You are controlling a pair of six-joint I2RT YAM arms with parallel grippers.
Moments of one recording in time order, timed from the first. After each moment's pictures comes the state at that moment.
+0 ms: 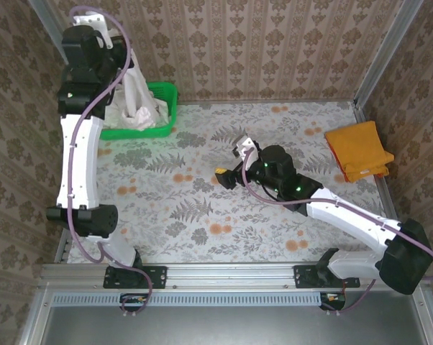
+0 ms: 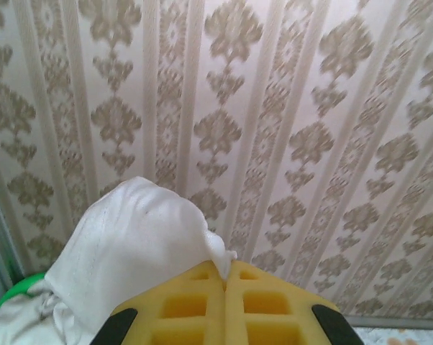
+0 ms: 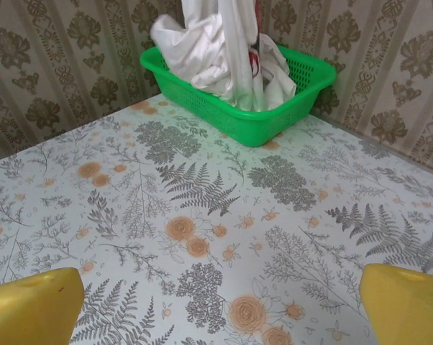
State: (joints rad) left arm -0.16 1.69 2.32 -0.67 0.00 -0.17; right arm 0.72 1.24 0.89 0.05 -0.06 -0.02
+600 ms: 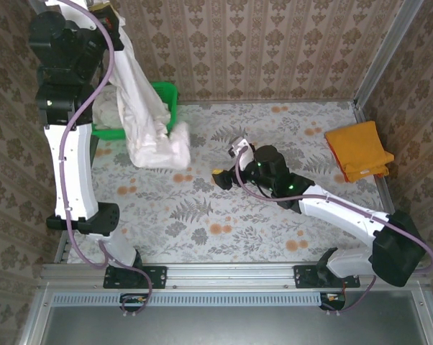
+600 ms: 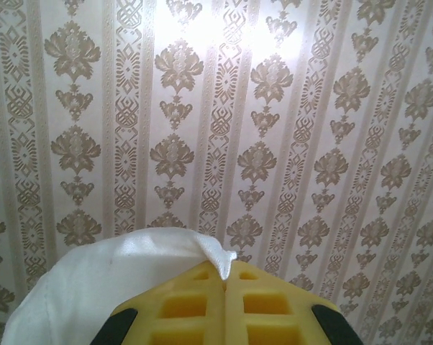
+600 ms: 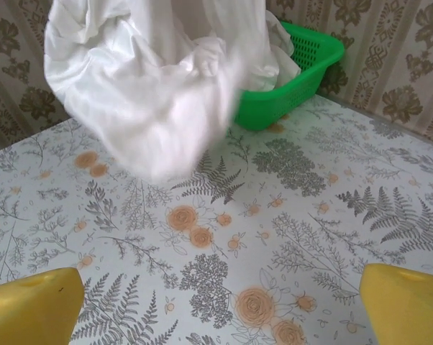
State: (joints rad) left arm -0.19 1.72 2.57 -0.68 0.09 -0.16; right arm 0.72 1.32 0.89 0.09 -0.06 0.01
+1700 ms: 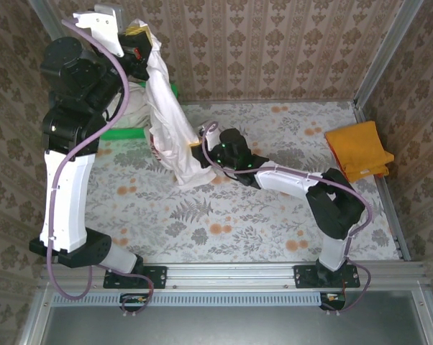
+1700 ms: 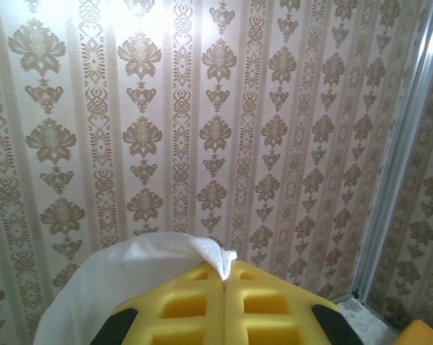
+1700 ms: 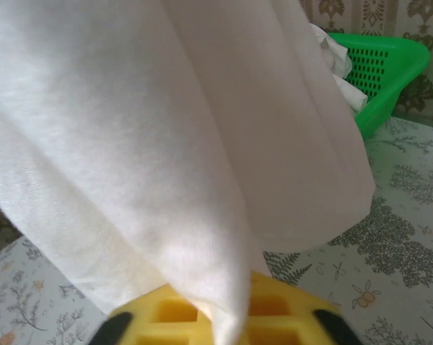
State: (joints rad) left arm -0.42 1.48 2.26 -0.63 0.08 -0.07; right arm 0.73 1.82 1.24 0.33 -0.17 0.20
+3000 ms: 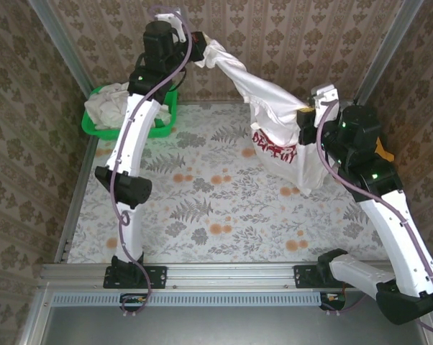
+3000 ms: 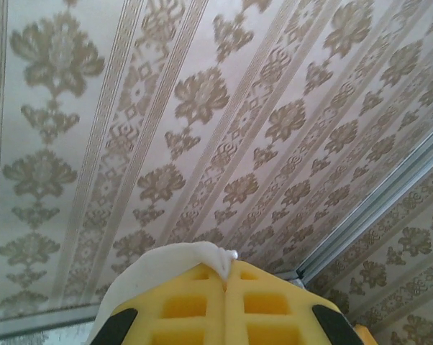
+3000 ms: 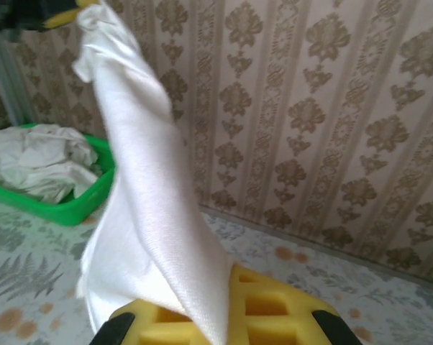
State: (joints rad) left arm -0.42 2.15 2.63 -0.58 0.17 -0.47; right arm 0.31 1.03 1.35 -0.51 -0.02 -0.09
